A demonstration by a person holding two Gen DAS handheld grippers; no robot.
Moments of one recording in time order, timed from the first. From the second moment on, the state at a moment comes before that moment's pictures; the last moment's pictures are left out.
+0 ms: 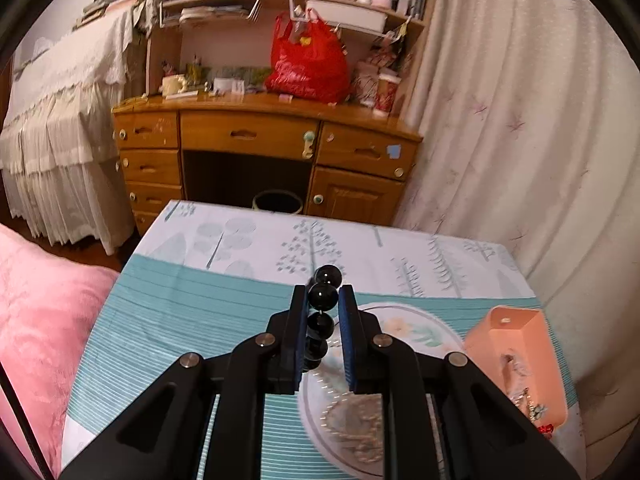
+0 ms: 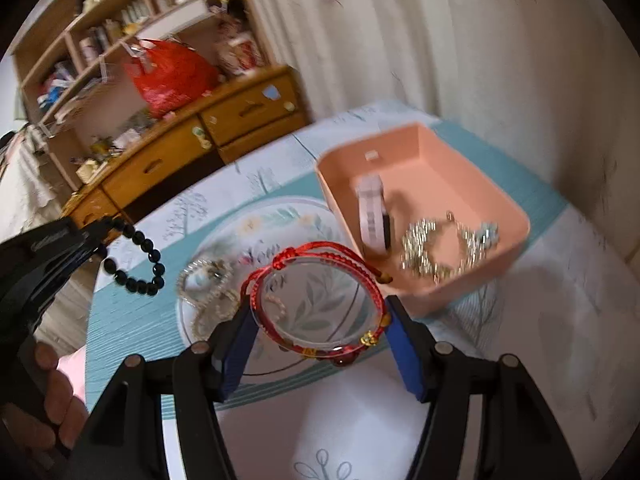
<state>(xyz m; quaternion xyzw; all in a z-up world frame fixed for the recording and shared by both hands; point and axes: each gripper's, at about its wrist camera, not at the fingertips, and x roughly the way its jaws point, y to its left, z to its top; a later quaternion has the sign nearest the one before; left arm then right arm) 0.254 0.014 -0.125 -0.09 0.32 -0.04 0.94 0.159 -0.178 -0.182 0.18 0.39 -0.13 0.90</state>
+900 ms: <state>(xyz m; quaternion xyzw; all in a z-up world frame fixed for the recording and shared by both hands) 0.242 -0.177 -0.080 -0.06 0.32 -0.19 0.93 0.153 -0.284 -0.155 0.05 0.35 -0.03 0.94</state>
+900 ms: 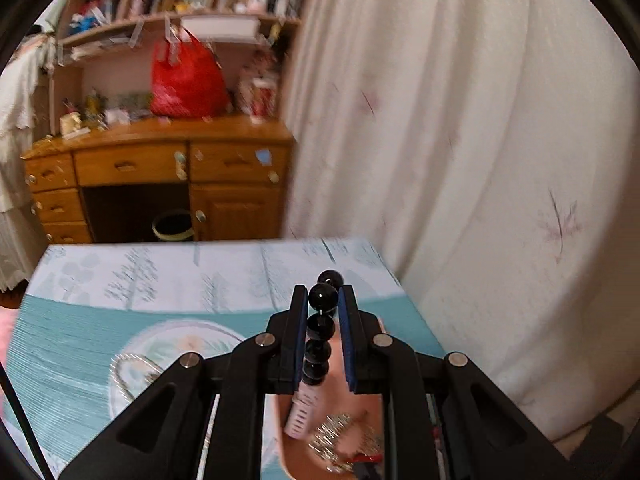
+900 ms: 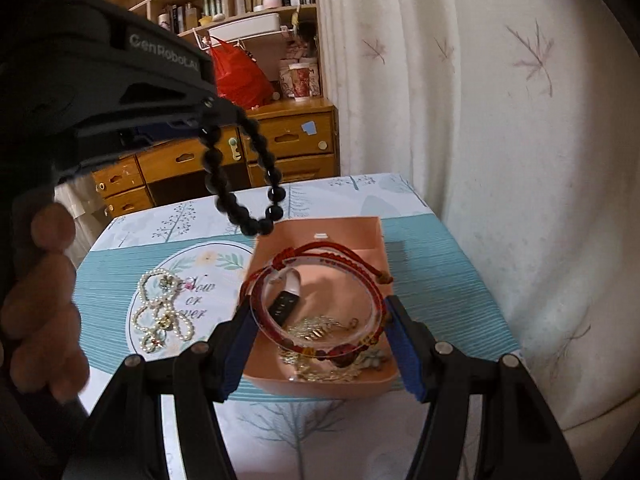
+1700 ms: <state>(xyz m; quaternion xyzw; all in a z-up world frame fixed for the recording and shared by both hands) 0.254 -0.087 -0.134 -0.04 0.41 -0.06 0.91 0.157 -0.280 -0.164 0.07 0.37 0.01 0.92</state>
